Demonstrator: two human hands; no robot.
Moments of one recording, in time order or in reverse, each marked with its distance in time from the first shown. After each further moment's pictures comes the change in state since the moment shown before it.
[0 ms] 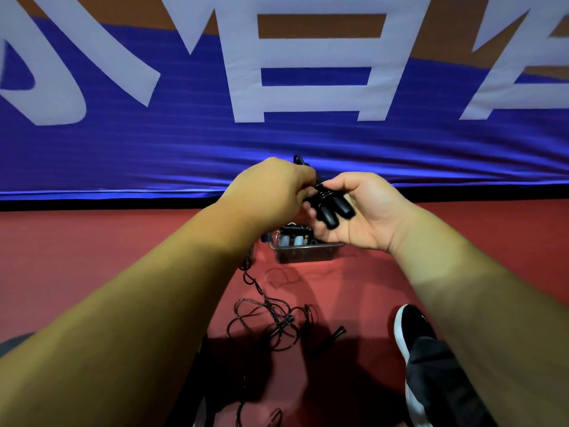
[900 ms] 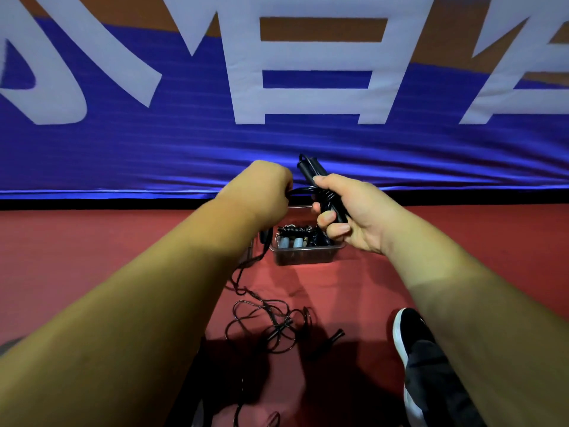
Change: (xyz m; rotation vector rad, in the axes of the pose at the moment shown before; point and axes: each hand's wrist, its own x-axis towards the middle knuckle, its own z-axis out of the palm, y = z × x) left_hand 0.003 -0.008 -0.003 0.026 -0.114 -0.248; right_hand 0.012 0.005 0.004 -0.146 0.251 -0.153
